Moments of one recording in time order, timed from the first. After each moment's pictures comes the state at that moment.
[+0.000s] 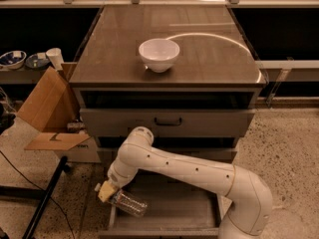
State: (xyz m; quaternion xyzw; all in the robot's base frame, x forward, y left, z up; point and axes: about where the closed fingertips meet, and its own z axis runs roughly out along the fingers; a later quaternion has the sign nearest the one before) arm 0.477 0.168 0.470 -0.41 0.88 0.23 0.06
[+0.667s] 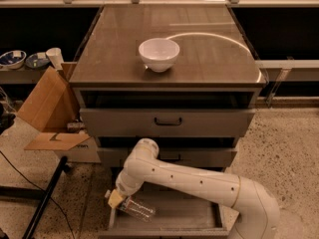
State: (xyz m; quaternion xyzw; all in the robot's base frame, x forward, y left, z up) arm 0.472 0.138 0.425 -0.40 0.89 0.19 0.06
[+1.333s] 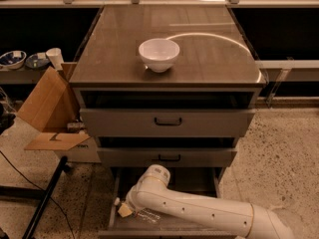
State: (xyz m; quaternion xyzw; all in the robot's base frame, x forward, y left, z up) arm 0.466 0.108 0.369 -0.40 0.89 0.15 0.16
